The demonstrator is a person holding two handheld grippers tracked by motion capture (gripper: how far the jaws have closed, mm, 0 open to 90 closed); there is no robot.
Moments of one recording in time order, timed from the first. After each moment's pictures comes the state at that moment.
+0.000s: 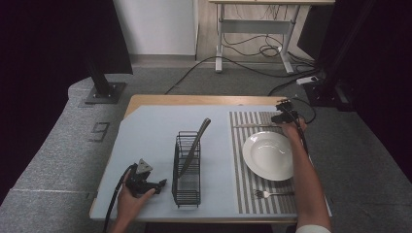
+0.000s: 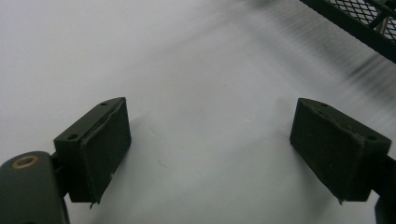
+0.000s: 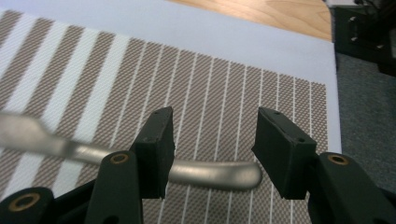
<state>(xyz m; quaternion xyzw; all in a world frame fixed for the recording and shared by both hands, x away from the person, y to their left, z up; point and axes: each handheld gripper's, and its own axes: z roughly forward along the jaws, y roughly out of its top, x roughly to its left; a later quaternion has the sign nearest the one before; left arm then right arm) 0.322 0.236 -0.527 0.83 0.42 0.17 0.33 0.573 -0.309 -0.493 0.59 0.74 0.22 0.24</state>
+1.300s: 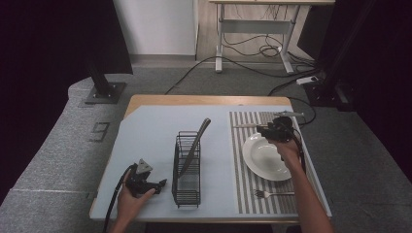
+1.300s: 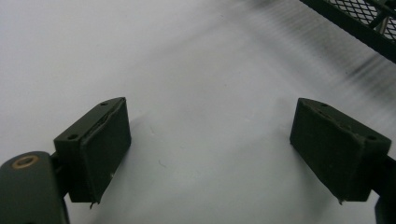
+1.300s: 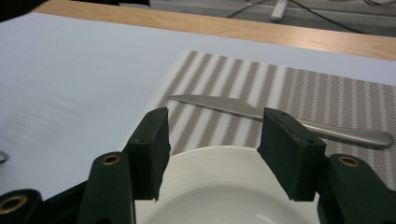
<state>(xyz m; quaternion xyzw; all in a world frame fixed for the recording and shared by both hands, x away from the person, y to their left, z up) 0.322 0.236 -0.527 0.83 0.42 0.17 0.33 0.448 -0.253 -0.446 0.51 0.72 0.42 0.20</state>
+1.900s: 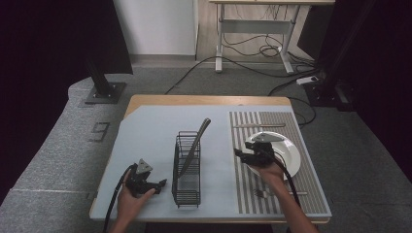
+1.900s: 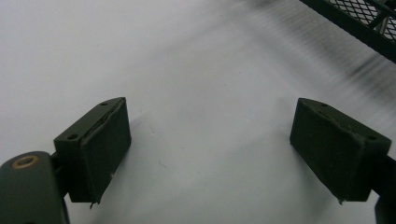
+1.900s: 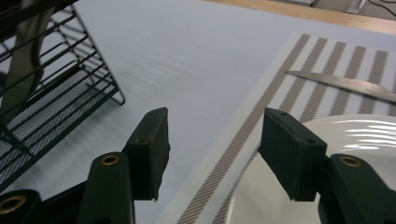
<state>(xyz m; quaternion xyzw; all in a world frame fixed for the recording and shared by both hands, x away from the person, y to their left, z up) 0.322 0.236 -0.527 0.83 0.42 0.17 0.33 0.376 -0.185 -0.470 0.43 0.76 0.45 0.17</state>
